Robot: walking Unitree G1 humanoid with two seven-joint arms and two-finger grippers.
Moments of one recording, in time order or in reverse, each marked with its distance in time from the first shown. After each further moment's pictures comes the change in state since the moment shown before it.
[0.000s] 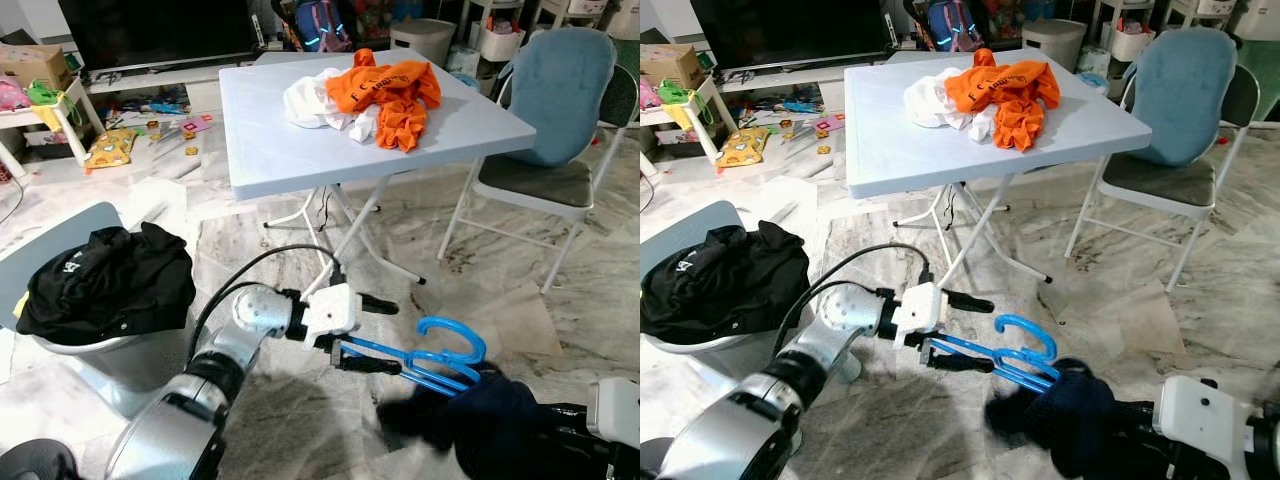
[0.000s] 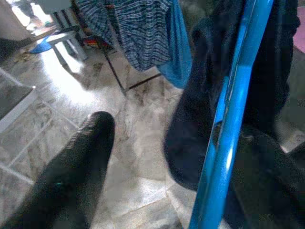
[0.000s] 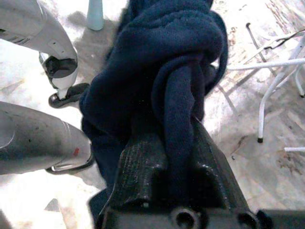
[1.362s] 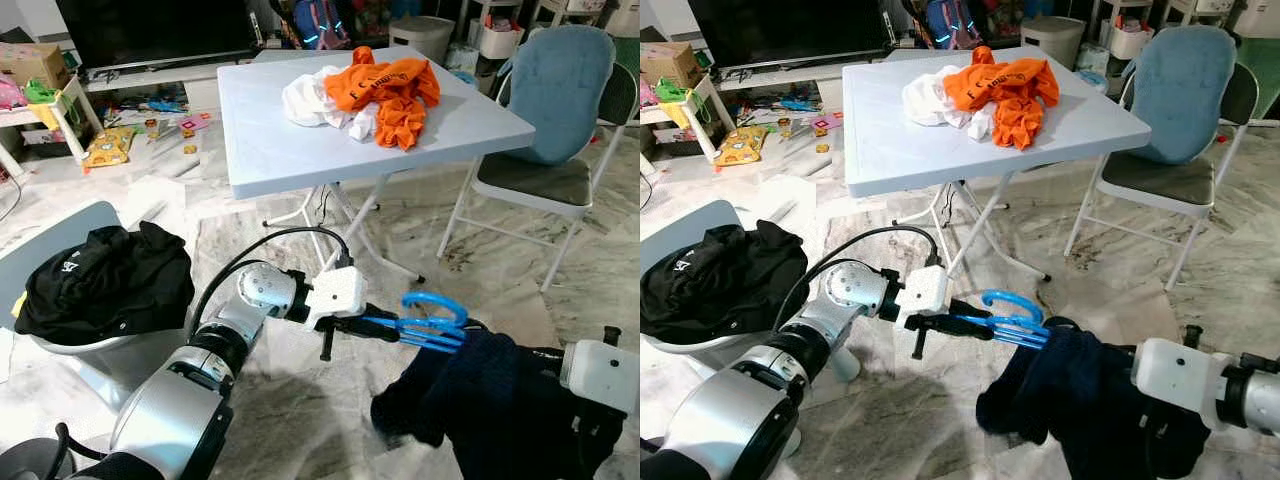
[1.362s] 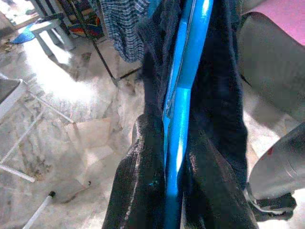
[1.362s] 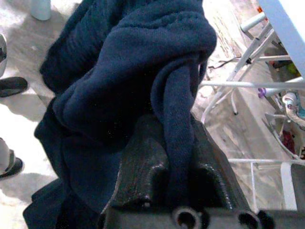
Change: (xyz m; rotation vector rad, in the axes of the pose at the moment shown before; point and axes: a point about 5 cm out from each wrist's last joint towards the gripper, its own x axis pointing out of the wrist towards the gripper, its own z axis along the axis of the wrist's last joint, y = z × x) left arm -0.003 0.018 0.010 0.020 0.067 -0.054; right arm 0.017 -0.037 0.011 -0.213 -0.035 -0.178
